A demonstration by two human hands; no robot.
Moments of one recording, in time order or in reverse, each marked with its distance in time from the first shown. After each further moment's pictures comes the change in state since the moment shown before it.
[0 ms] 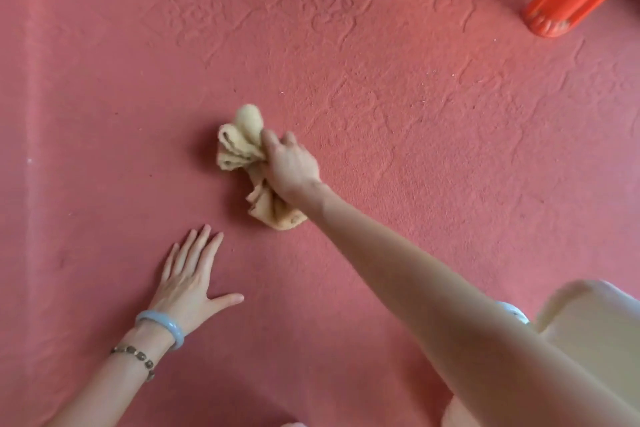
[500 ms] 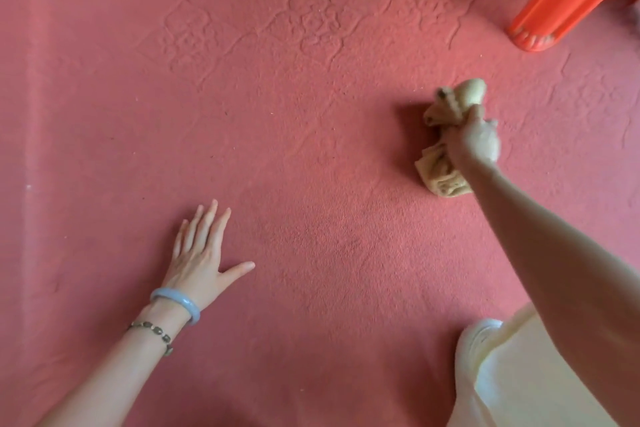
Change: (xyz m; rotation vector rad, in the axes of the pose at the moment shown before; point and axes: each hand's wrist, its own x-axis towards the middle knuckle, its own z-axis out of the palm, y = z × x) left_hand 0.048 0.037 -0.038 0.001 0.162 0.023; right_hand -0.013 0.221 -0.145 -0.065 0.489 0.700
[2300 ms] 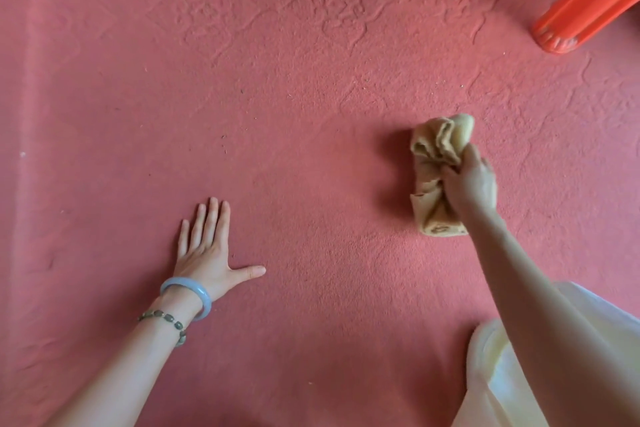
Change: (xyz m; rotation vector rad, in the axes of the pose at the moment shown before) left_hand -0.009 -0.007 0.020 -0.061 -0.124 -0.152; right_hand -0.082 0.012 0.018 0.038 -0.084 -0.115
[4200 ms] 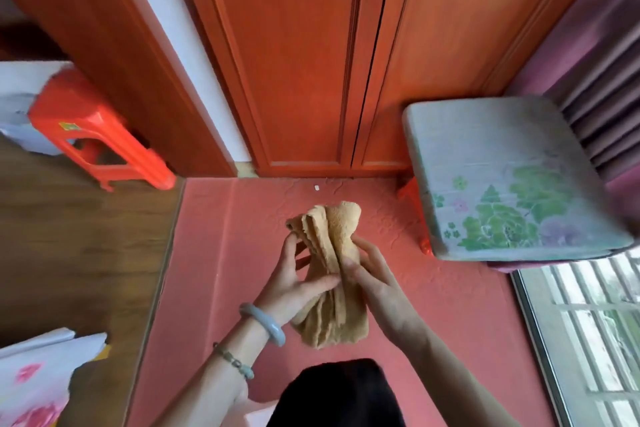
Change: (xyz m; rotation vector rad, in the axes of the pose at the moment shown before) left_hand -0.323 0.316 -0.738 -1.195 0.017 0.031; right_hand -0.207 -0.338 -0.708 1.044 -0.888 -0.177
